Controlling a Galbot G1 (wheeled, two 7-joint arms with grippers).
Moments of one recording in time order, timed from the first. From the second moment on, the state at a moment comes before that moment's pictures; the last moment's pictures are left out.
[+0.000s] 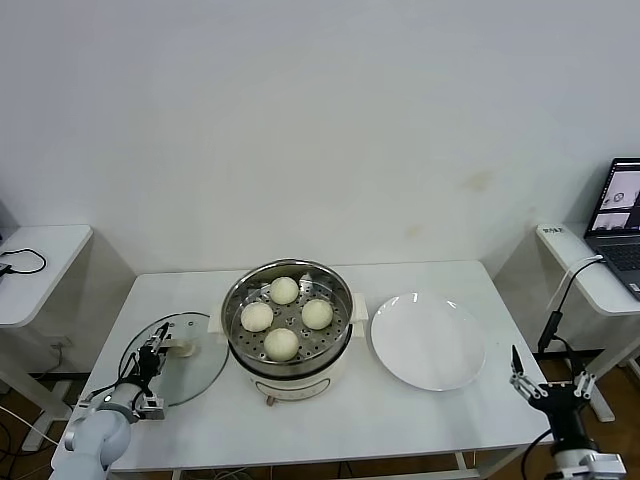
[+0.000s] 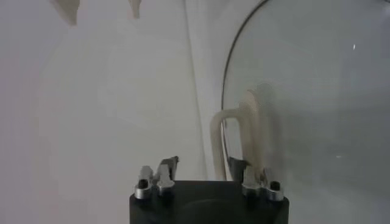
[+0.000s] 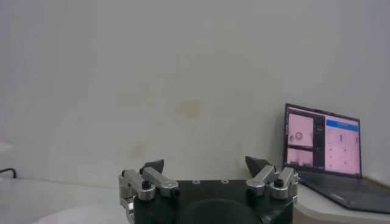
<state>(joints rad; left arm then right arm) 1.10 -1.07 -0.53 -1.26 1.21 -0.15 -0.11 -1.64 1.43 0.96 2.01 0.17 0.16 -0.18</state>
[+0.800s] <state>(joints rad) 1.19 -1.10 -0.61 -1.37 1.17 -0.14 -0.22 -1.64 1.43 0.94 2.02 0.16 0.17 -0.19</state>
